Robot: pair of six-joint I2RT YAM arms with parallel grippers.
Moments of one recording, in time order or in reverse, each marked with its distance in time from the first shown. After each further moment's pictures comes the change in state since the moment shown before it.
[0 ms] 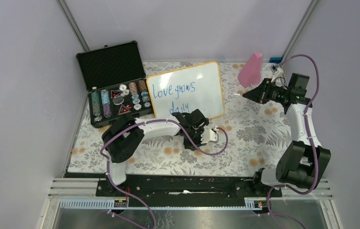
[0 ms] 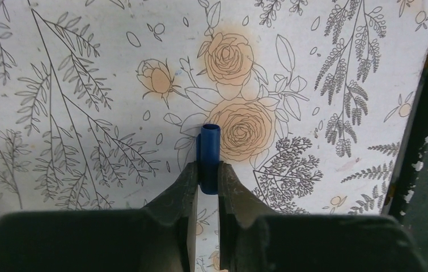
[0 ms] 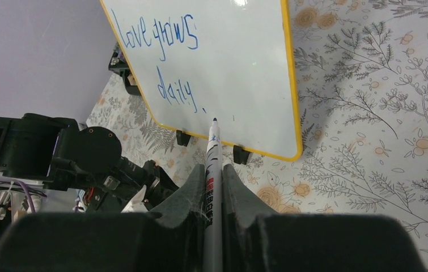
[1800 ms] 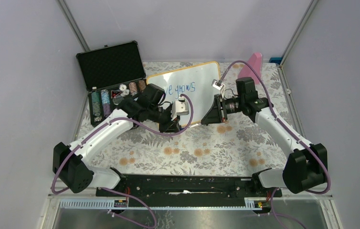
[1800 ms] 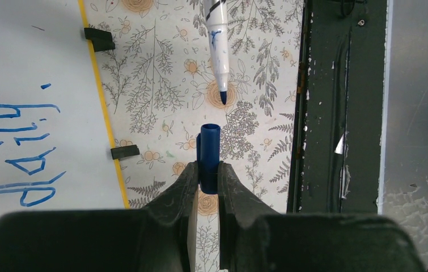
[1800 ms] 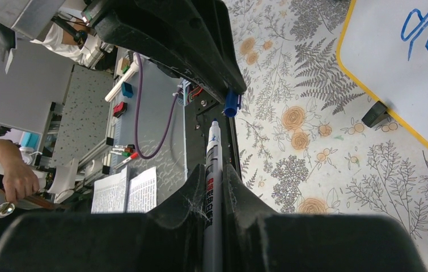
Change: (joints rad) left arm 0.303 -0.552 -0.037 -0.210 0.336 -0.040; right arm 0.625 -0.034 -0.051 -0.017 -0.121 0.026
